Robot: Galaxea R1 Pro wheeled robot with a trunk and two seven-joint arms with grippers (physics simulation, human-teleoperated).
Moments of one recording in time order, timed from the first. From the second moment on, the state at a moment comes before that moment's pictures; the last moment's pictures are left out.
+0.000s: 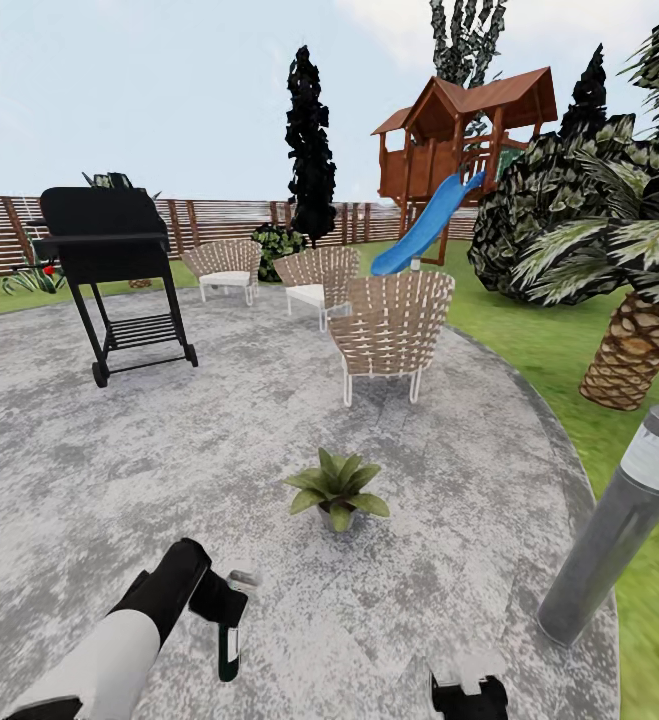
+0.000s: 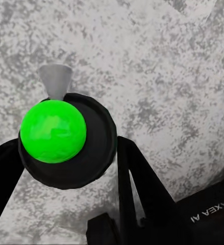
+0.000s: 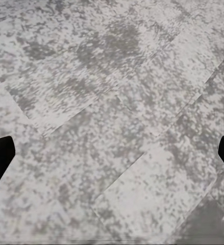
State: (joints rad) left arm -0.70 -0.04 0.17 -0.49 -0.65 0.81 -0.66; right arm -0.47 0.01 0.31 -0.04 -0.16 -0.35 -0.19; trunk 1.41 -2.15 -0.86
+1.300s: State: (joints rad) left arm -0.85 -0.02 -0.08 -0.48 -0.67 0.99 -0.92; right arm -0.45 0.01 0.31 -0.03 -0.17 -0.35 -0.19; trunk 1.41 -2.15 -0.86
